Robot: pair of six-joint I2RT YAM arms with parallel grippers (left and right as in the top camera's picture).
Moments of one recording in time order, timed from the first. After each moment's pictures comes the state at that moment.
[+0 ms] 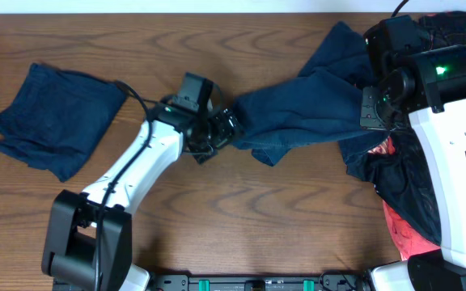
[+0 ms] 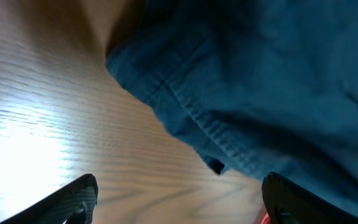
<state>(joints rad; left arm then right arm) -0.38 1.67 1.13 -0.64 0.40 -0.93 0.24 1.62 1.91 -1.67 0.31 0.39</state>
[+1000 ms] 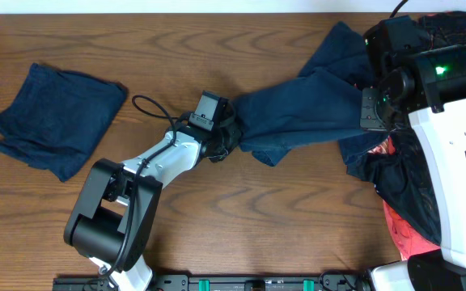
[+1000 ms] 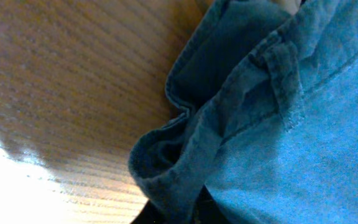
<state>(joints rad) -0.43 1.83 0.99 -0.21 0.27 -1.17 0.24 1.62 1.91 -1.68 0.31 0.37</state>
